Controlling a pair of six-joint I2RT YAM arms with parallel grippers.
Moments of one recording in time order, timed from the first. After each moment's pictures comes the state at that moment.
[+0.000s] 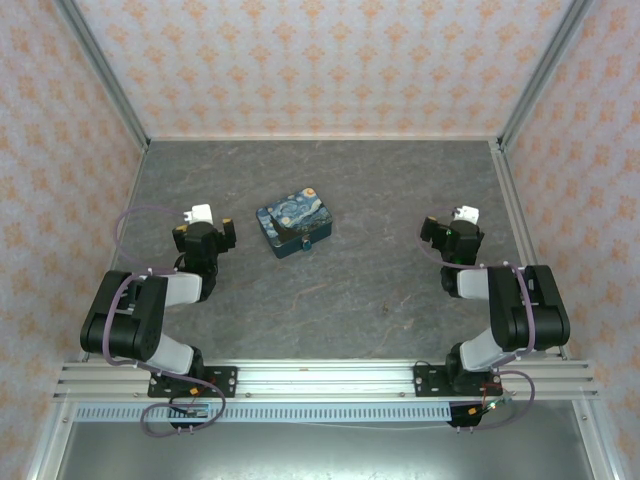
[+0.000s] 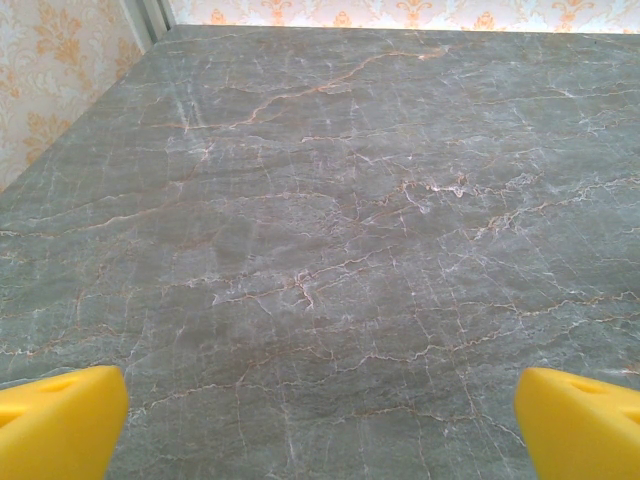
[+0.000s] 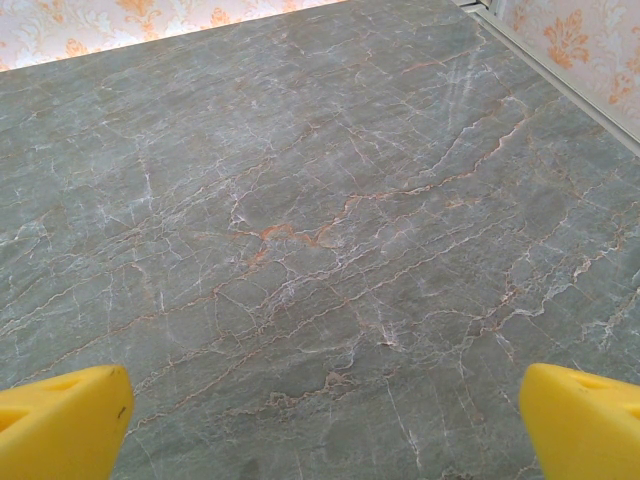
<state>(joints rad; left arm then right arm) -0.06 1.48 0.40 0.64 -0.37 -0.09 0.01 1.52 0.40 0.66 0.20 0.19</state>
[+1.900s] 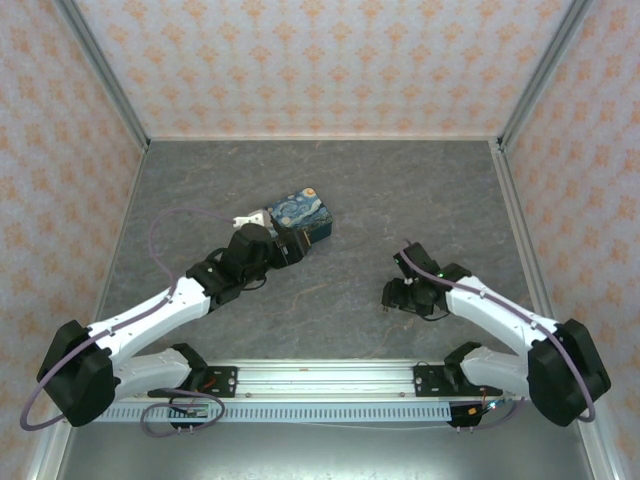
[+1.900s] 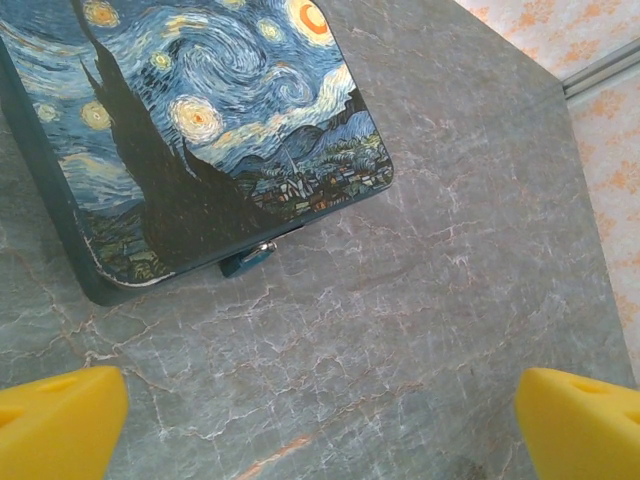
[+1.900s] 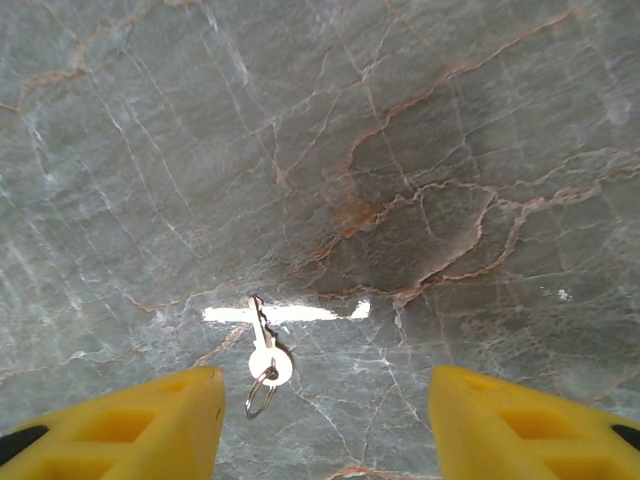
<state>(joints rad) -0.63 1.12 0.69 -0.18 -0.14 -0.87 0.55 1.13 0.58 -0.70 -0.06 0.74</state>
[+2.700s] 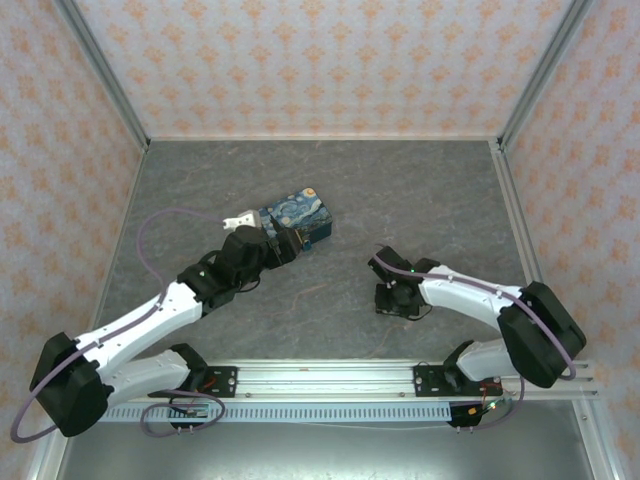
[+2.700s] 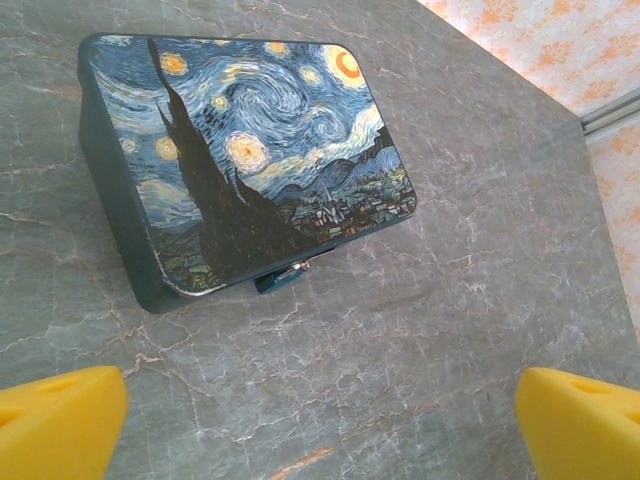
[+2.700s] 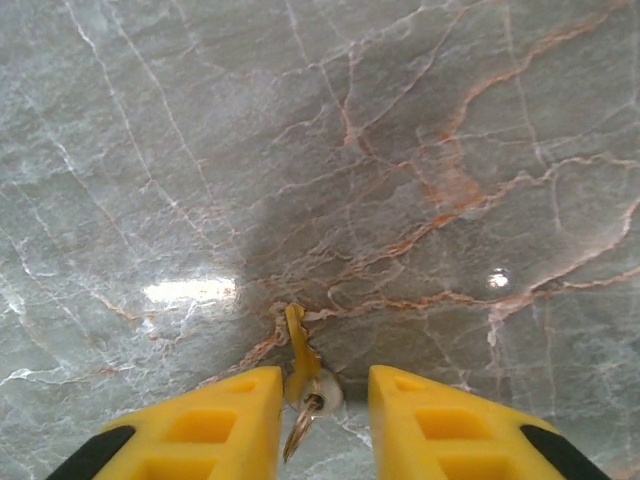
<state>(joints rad) -0.64 1.05 0.69 -0.26 -0.22 -0.88 0.69 1.35 0.65 -0.69 -0.01 0.78</state>
